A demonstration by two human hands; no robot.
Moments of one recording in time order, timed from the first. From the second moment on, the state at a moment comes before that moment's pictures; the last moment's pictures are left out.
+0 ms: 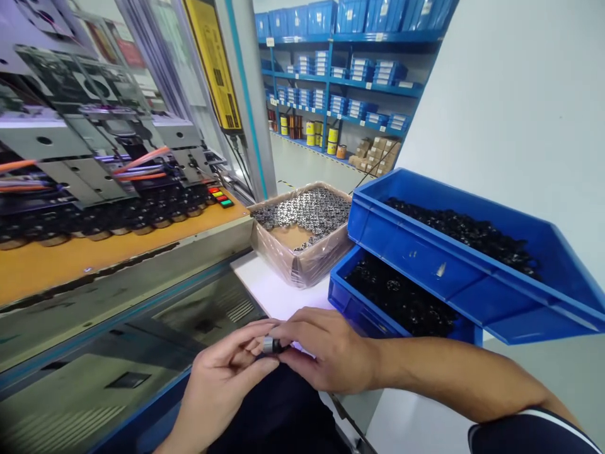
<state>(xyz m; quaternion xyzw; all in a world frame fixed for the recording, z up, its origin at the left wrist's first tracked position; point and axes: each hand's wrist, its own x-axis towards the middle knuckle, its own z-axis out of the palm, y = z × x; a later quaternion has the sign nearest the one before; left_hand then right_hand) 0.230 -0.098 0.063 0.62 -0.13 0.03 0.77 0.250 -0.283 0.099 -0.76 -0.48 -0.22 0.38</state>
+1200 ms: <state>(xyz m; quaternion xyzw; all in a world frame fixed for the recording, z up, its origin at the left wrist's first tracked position) 0.233 -0.095 0.068 0.53 -0.12 -0.09 0.84 0.260 -0.293 0.104 -0.73 -0.57 -0.30 0.25</state>
